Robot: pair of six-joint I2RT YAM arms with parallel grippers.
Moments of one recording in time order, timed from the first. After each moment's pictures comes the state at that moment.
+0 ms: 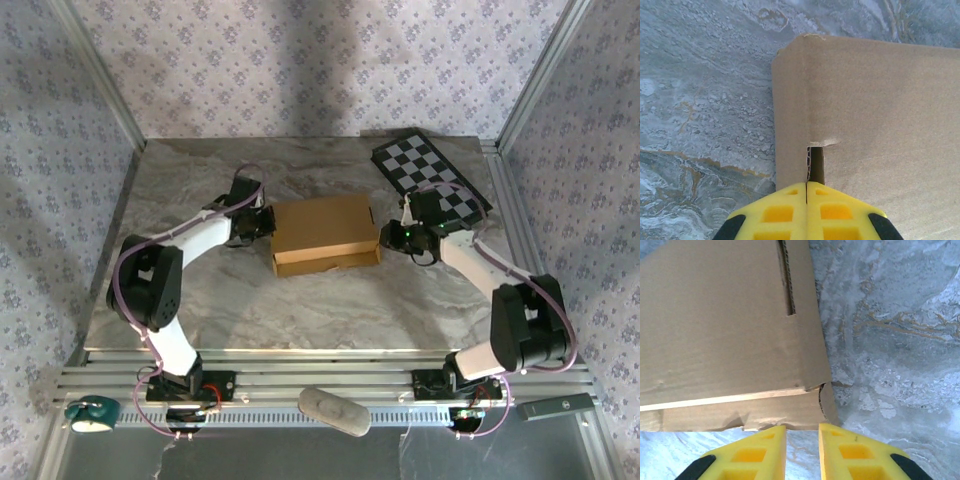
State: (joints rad) left arm -0.38 1.71 1.10 -0.34 0.09 -0.57; right arm 0.29 1.43 0.91 -0.41 -0.26 0.47
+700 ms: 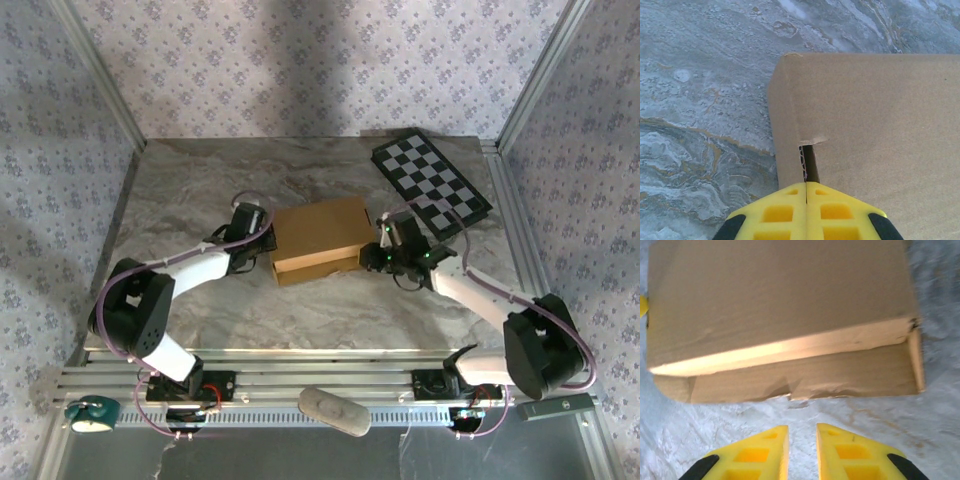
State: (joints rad) left arm -0.48 1.55 0.79 -0.03 -0.13 -0.59; right arm 0.55 1.30 0.74 -0.26 -0.18 0.56
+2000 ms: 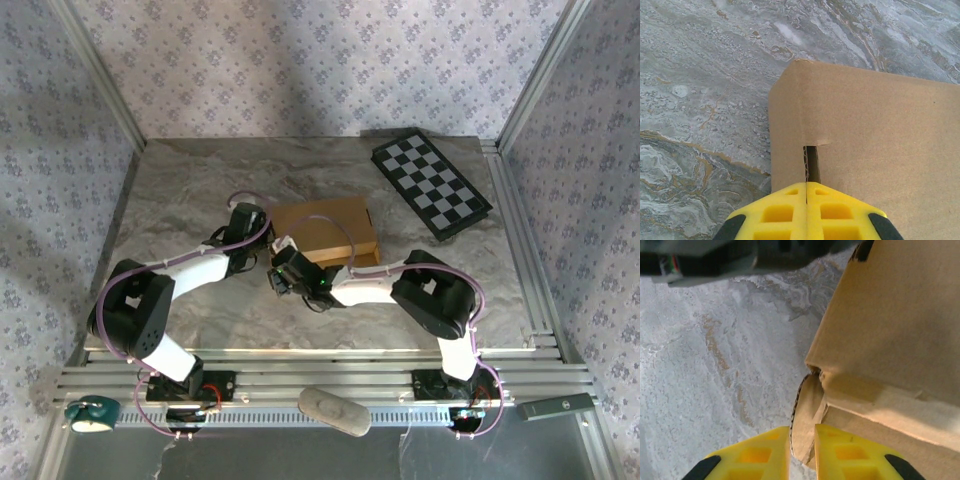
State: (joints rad) left arm -0.48 1.54 0.77 0.07 -0.13 -0.66; right arm 1.06 1.93 1.10 0.14 0.18 0.50
